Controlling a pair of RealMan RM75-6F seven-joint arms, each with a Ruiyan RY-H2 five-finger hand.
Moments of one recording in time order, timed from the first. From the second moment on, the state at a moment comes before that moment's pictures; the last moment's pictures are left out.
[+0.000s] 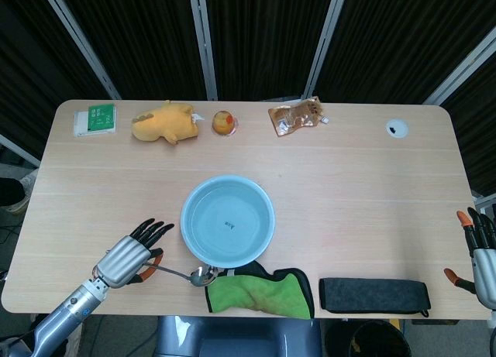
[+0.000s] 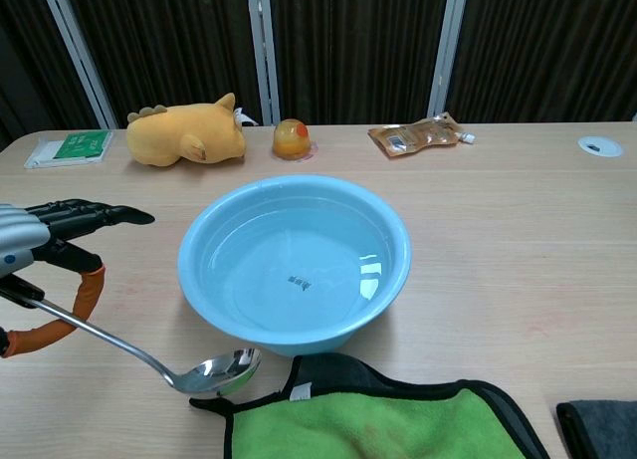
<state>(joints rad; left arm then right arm) -0.45 -1.33 0.15 -1.58 1.73 1.21 0.11 0.01 -1.05 0.07 -1.60 -1.48 1.53 -0.04</state>
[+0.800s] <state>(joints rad) -0.53 -1.15 0.07 -1.80 1.70 1.15 0.20 0.00 -1.03 0.06 -1.59 -1.51 1.55 0.02</state>
